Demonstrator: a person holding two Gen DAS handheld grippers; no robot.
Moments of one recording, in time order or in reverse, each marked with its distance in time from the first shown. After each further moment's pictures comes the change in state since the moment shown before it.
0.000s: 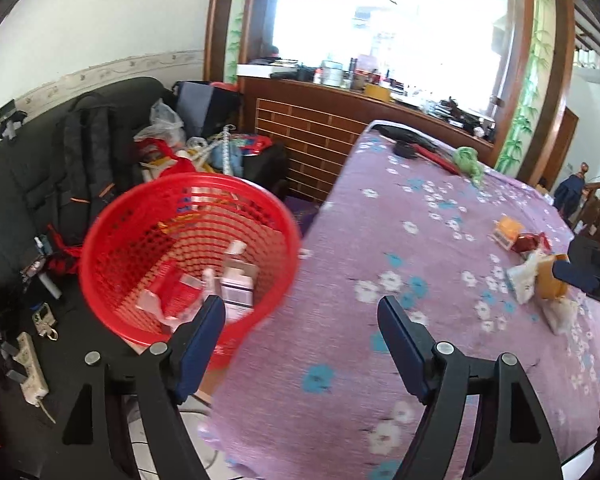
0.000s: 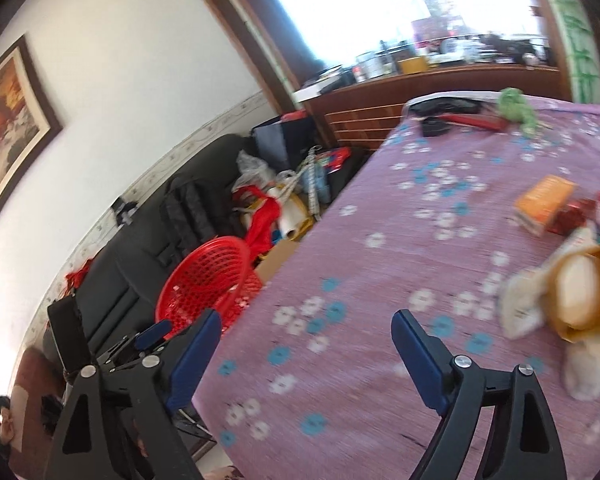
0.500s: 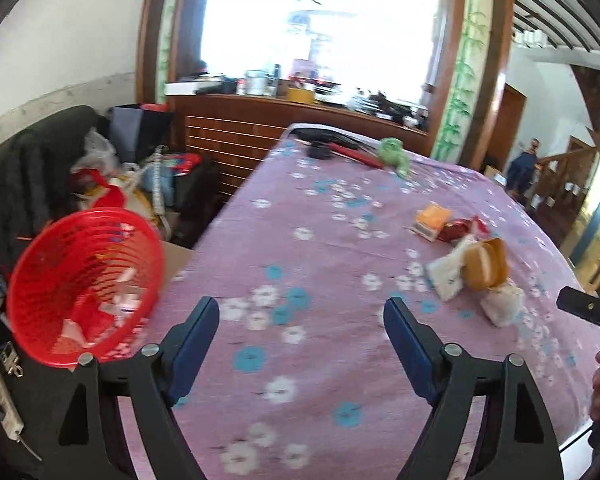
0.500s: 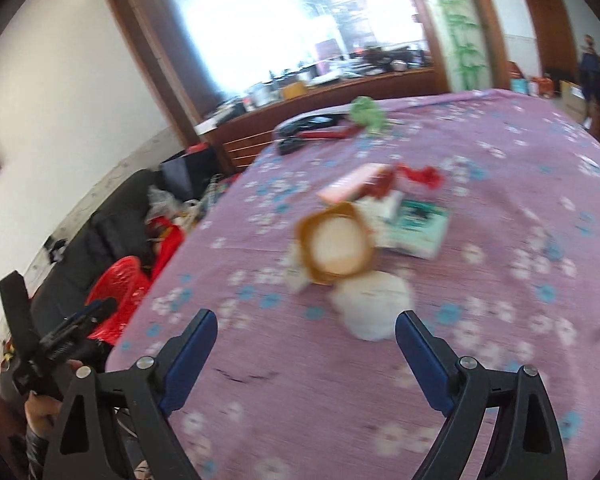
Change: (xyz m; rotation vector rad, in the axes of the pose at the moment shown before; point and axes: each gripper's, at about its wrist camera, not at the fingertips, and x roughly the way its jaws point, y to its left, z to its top) left arm 0.002 -0.095 0.002 0.135 -0.018 -0.164; right arm -0.114 -0.116 -0.043 0.127 -0.088 -0.292
